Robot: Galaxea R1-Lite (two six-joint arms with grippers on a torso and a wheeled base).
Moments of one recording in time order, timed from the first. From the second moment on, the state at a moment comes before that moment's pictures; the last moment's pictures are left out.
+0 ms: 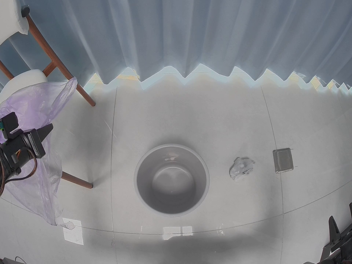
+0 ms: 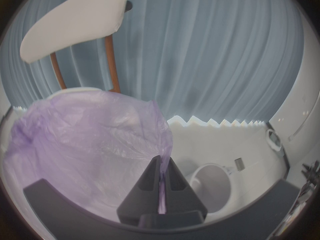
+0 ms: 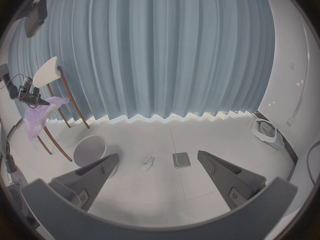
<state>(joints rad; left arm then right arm) -0.03 1.19 -0.55 -0.52 -0.14 -0.18 0.00 0.02 -0.02 0.00 0.01 0.00</state>
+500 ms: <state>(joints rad) -0.27 1.16 -0.56 -0.52 -0.13 -0.24 0.00 0.02 -0.02 0.00 0.01 0.00</state>
